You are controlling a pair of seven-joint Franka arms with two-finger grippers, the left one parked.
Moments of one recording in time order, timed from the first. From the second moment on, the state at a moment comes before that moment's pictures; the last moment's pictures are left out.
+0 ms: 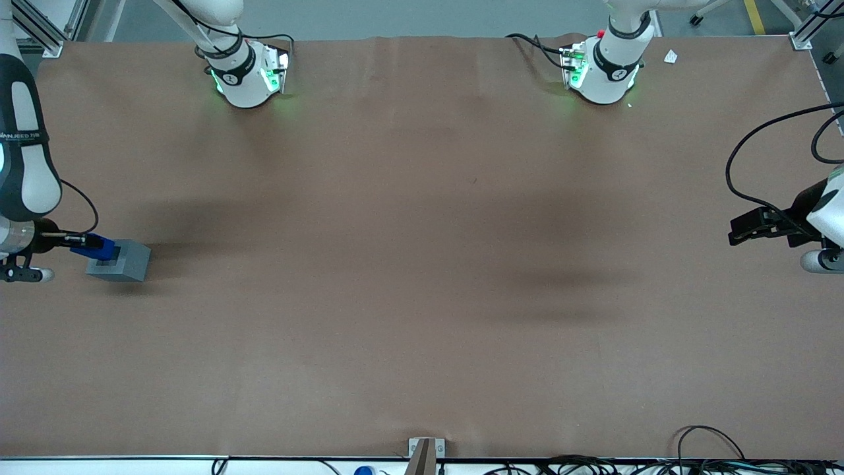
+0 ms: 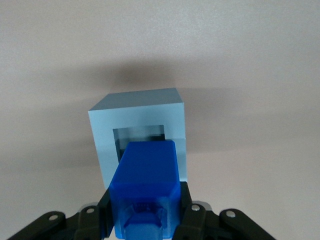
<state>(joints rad) -0.45 0.43 0.05 -1.80 -0.12 2.03 -0.25</state>
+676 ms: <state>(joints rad) -0.45 0.44 0.06 -1.80 -0.12 2.03 -0.26</state>
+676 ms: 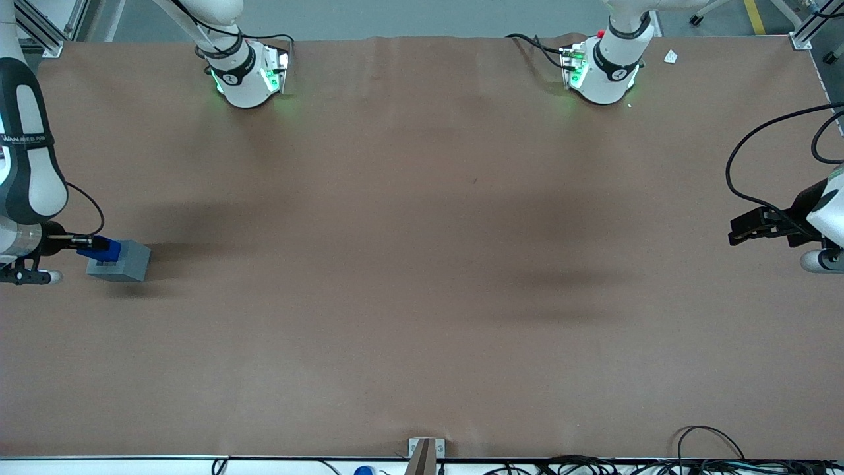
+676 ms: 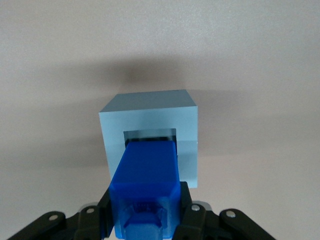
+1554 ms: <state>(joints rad) -0.45 0.47 0.06 -1.76 -0.12 2.03 -0.26</state>
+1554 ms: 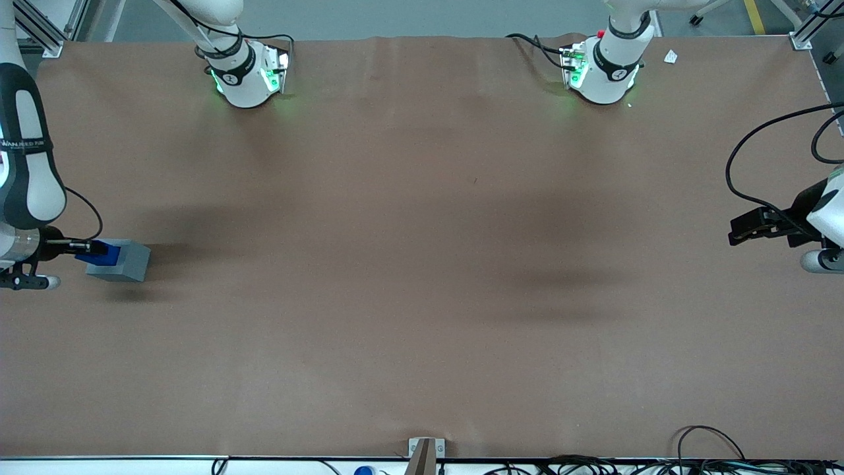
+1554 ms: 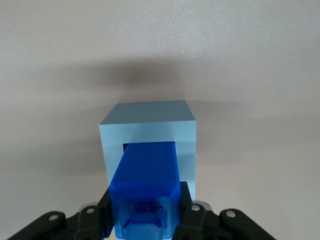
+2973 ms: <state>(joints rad) -0.44 0.48 0.07 -1.71 -0.09 1.94 -0.26</state>
